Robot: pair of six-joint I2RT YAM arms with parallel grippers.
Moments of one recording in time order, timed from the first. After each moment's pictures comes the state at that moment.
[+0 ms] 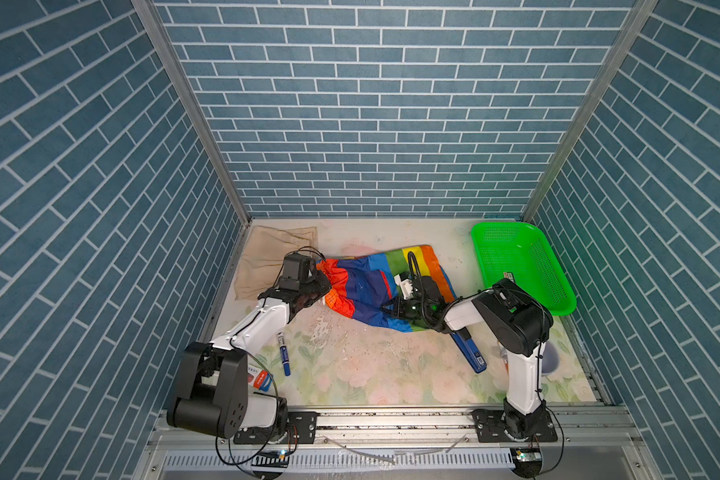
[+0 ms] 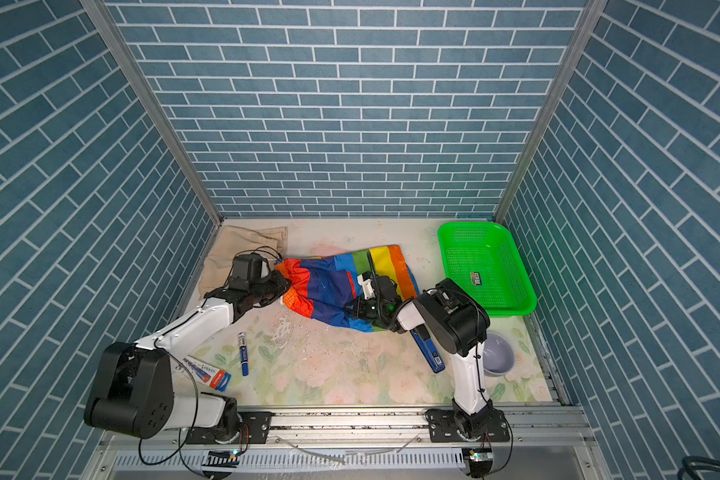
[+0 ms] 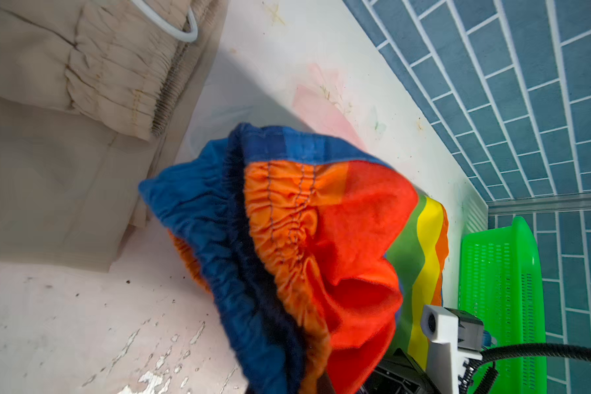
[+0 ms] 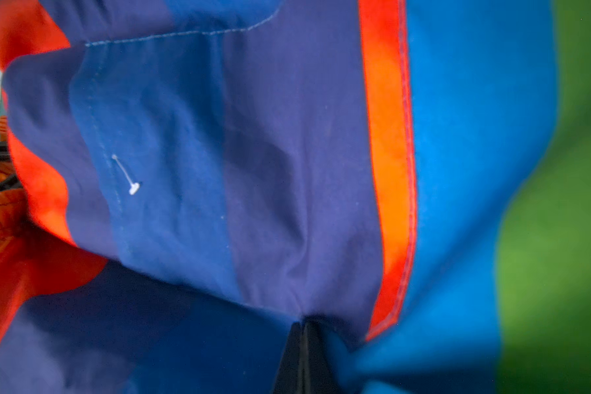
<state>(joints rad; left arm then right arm) -0.21 1.36 0.80 -0.20 0.19 -0.78 0.68 2.01 0.83 0.60 -0.50 0.76</state>
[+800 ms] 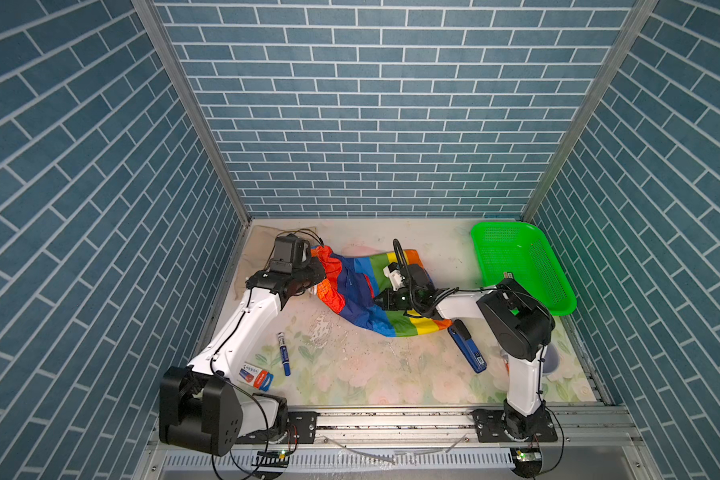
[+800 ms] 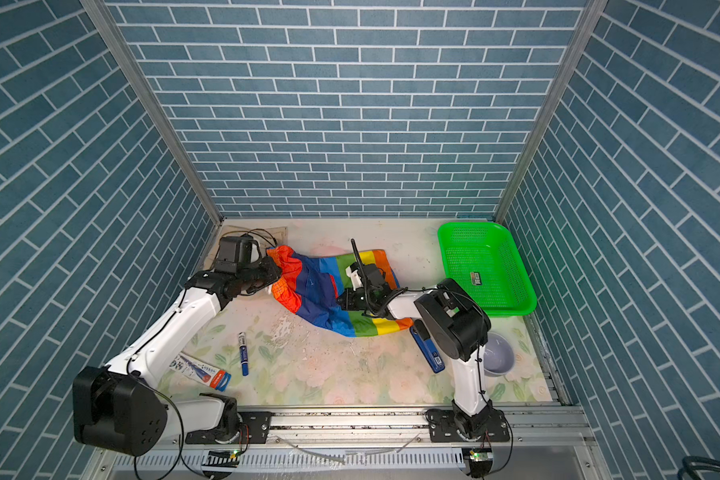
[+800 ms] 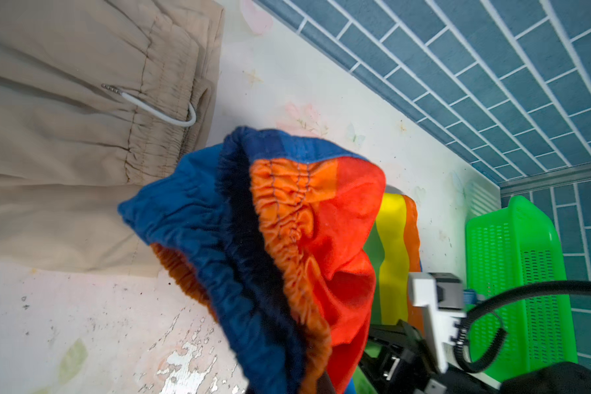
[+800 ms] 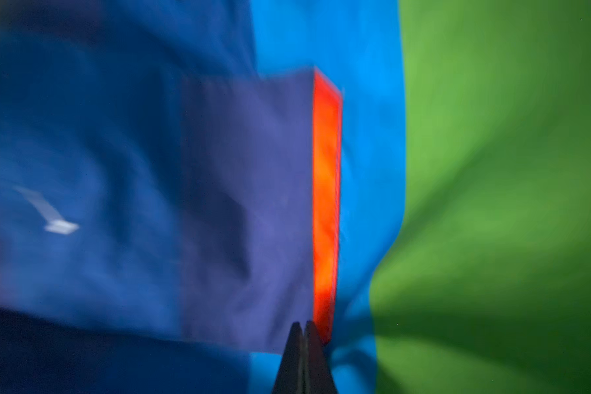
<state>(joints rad) -0.21 1.30 1.07 -0.53 0.15 -0.62 0.75 2.01 1.04 0.28 -0.45 0.68</state>
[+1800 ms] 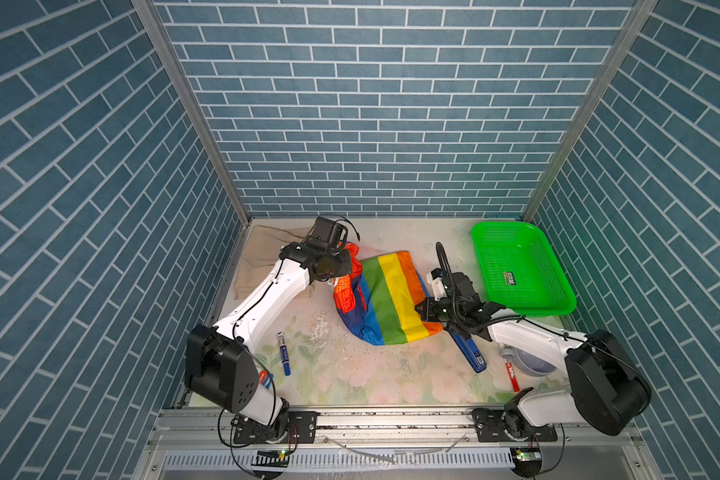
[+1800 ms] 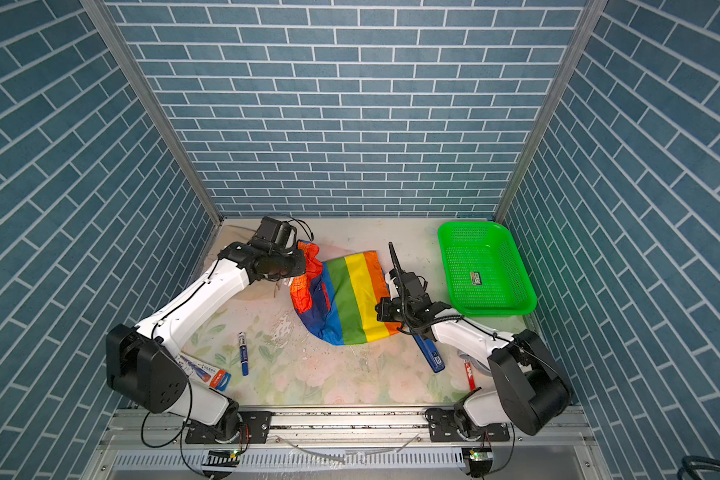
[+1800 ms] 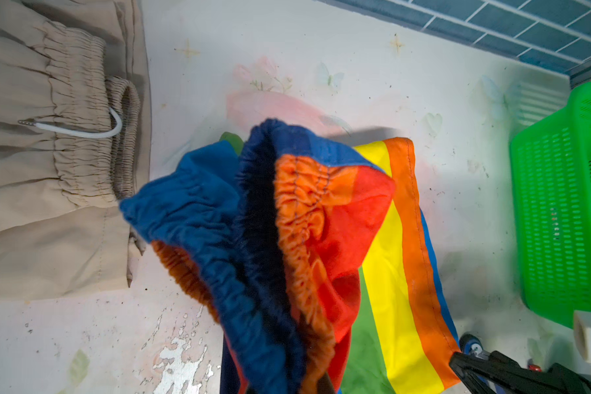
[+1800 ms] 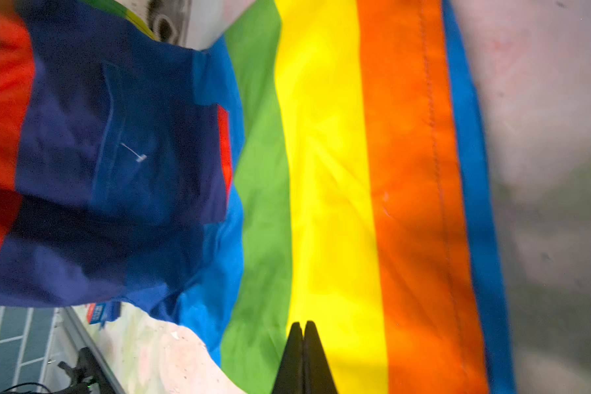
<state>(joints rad) -0.44 1.56 1.40 -0.79 0.00 -0.51 0.62 1.37 0.68 -0.13 -0.24 0.56</state>
